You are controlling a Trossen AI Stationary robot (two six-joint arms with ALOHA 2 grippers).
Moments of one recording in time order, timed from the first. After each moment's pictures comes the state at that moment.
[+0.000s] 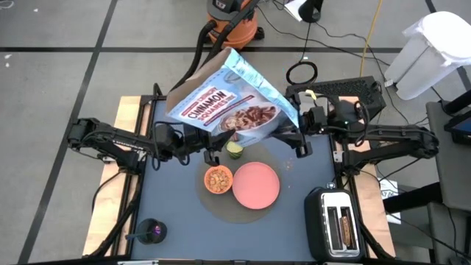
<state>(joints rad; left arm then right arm) -0.09 1.39 0.91 1.00 -0.26 0.08 -0.14 1.02 0.85 0.56 -0.34 0.02</state>
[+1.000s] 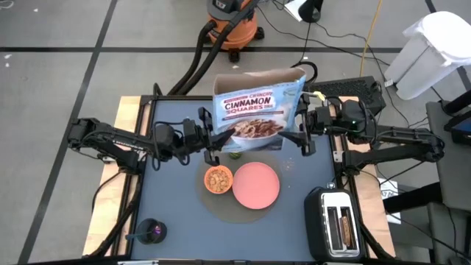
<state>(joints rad) -0.09 1.39 0.91 1.00 -0.26 0.08 -0.14 0.89 0.85 0.24 -0.21 -0.05</state>
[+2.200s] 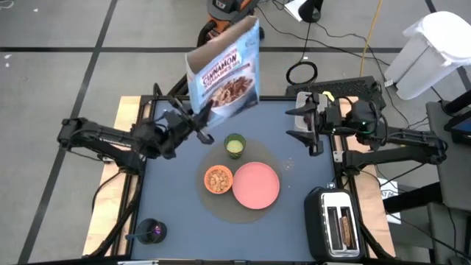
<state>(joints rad) -0.09 1.25 0.91 0.99 -0.67 0.51 -0.14 0.79 0.85 0.14 -0.16 -0.07</state>
